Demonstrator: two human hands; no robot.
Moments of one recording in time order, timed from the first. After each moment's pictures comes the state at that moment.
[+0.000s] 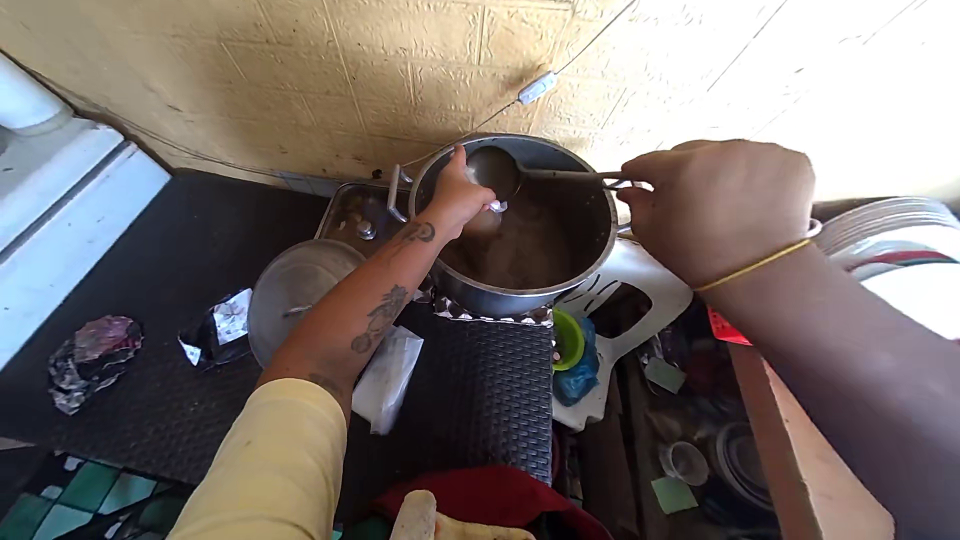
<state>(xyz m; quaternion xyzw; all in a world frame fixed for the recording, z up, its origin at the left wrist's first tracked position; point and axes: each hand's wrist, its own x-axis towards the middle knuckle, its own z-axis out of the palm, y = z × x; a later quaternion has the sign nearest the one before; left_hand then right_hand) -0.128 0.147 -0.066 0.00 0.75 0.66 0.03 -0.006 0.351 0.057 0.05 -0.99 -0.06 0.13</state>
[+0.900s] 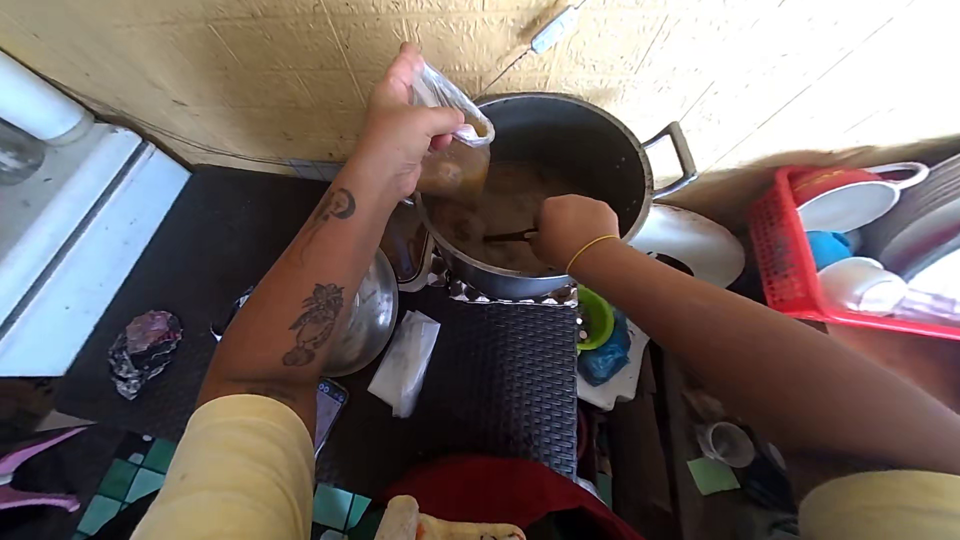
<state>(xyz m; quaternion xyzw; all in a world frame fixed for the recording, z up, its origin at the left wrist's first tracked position) -0.102 0.093 0.004 0.05 0.73 0.68 -0.04 -0.058 0.289 -0.046 0.00 -0.98 0.01 -0.19</state>
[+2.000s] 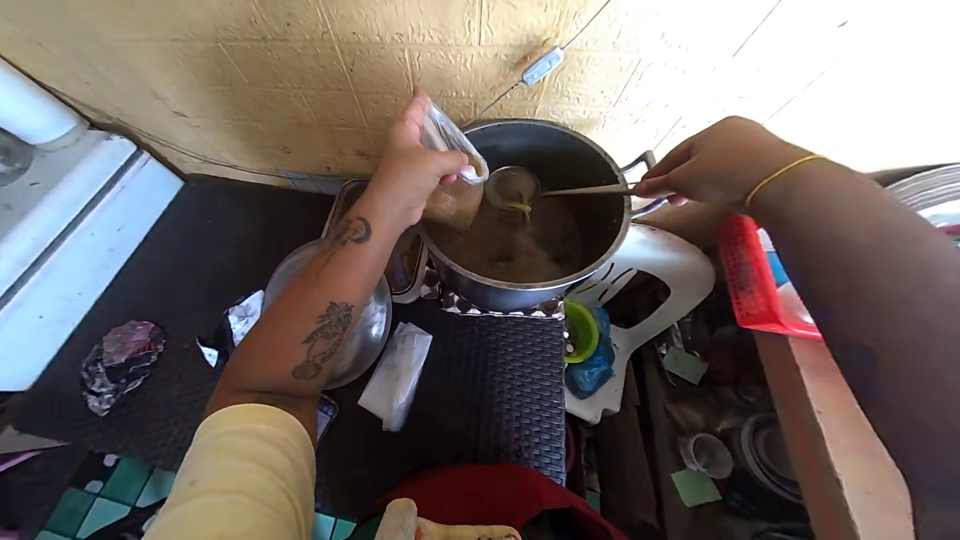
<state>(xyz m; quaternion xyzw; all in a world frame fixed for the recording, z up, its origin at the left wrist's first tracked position) -0.095 0.097 -0.010 0.06 0.73 0.68 -0.03 -0.084 0.412 0.030 -0.09 -0.98 0.18 -0.09</state>
